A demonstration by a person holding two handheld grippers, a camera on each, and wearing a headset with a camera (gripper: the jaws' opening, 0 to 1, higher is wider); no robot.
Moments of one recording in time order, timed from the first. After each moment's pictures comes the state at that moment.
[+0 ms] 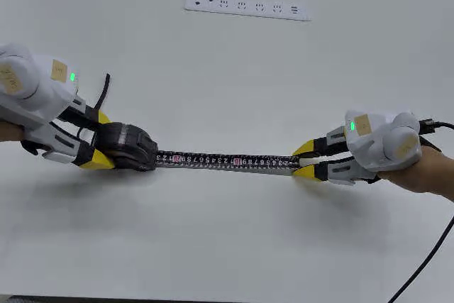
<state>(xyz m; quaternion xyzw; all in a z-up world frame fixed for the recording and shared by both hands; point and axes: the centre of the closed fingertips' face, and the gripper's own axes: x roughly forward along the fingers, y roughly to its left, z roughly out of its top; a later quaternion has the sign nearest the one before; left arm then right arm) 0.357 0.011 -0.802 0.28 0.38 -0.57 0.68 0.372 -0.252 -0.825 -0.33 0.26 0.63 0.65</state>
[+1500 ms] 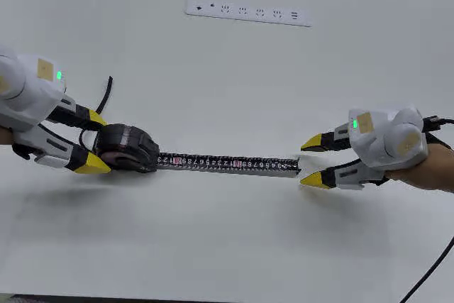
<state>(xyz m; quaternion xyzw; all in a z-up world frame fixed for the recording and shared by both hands) 0.353 0.022 -0.793 0.24 0.37 -0.54 0.72 0.375 -0.269 -0.817 -0.34 0.29 0.60 0.66</state>
